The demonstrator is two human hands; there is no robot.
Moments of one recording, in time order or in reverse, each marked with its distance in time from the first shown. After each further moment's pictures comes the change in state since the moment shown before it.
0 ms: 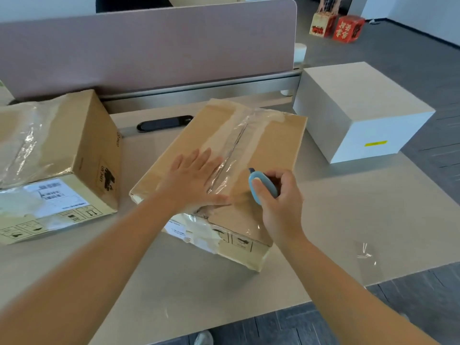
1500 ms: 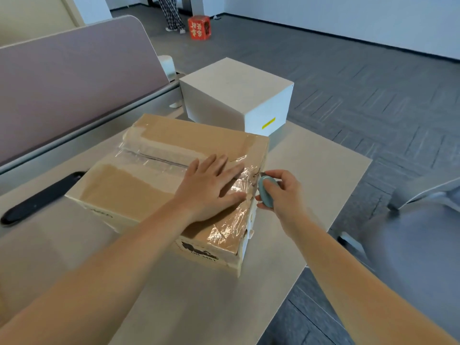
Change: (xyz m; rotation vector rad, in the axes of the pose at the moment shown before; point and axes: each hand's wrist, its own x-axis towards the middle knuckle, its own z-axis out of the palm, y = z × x) left_hand 0.095 0.107 -0.019 0.084 0.053 0.671; right_hand 0.028 0.021 -0.081 0.271 0.430 0.437
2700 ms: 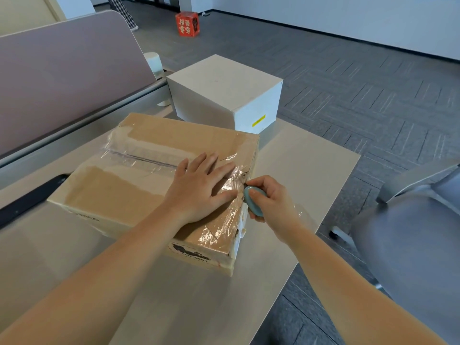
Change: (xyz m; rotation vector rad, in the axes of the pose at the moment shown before) left_hand 0.002 0.000 0.005 -0.023 0.075 -0.007; right_hand -0.012 0.004 -0.005 -0.169 -0.183 -0.005
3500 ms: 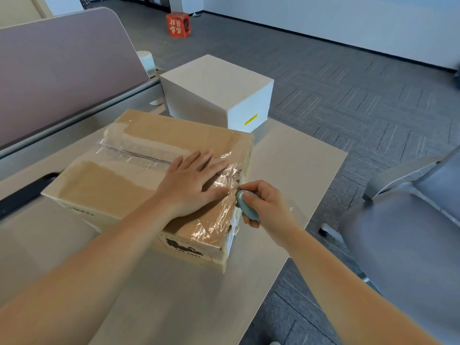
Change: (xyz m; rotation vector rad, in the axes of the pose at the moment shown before) left_hand -0.003 -0.008 -0.001 0.001 -0.055 0.049; right_hand -0.021 0.001 0.001 0.049 -0.051 0.001
